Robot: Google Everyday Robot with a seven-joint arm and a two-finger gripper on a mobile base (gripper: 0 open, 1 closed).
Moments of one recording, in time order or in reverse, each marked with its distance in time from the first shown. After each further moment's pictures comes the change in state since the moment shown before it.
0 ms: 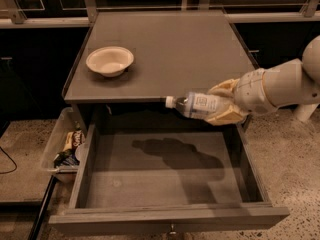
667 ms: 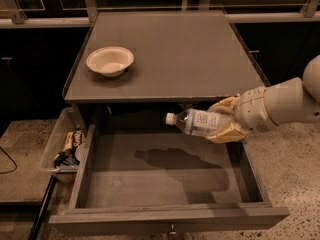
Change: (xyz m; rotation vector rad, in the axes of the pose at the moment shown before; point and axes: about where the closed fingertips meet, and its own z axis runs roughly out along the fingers) arm 0.013 0.040 0.007 -0.055 0.008 0.049
